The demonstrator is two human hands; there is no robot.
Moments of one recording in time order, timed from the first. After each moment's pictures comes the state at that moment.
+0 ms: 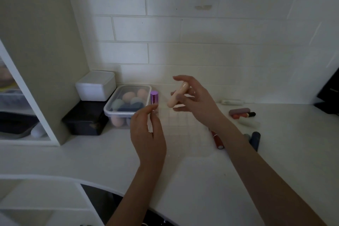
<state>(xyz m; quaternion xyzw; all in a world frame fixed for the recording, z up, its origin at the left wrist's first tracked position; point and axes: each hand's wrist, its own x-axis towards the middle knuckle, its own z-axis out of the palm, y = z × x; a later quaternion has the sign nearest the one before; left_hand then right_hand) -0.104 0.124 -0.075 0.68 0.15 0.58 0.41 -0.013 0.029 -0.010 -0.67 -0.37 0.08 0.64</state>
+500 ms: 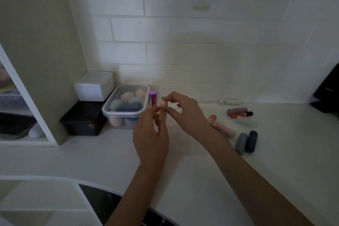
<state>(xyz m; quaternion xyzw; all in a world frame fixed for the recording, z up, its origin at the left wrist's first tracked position) -0.099 0.123 -0.079 0.75 0.15 0.52 0.37 -0.013 0.048 -0.043 -0.79 -0.41 -0.10 0.44</state>
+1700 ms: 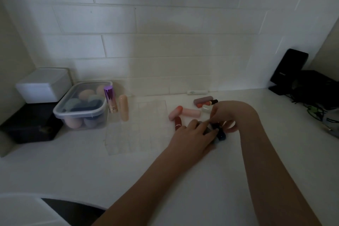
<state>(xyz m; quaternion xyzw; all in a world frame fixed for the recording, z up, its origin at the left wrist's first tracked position) -0.046 0.011 -0.102 0.93 -0.26 0.24 0.01 0.033 -0.114 -0.013 -0.96 -0.03 0.24 0.16</state>
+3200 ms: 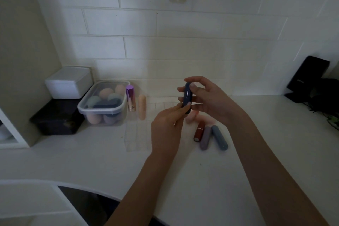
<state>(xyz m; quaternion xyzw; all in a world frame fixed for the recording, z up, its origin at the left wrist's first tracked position) -0.071 0.067 -0.078 0.80 -0.04 0.46 0.37 0.012 -0.049 -0.007 -0.68 -0.25 0.17 0.67</state>
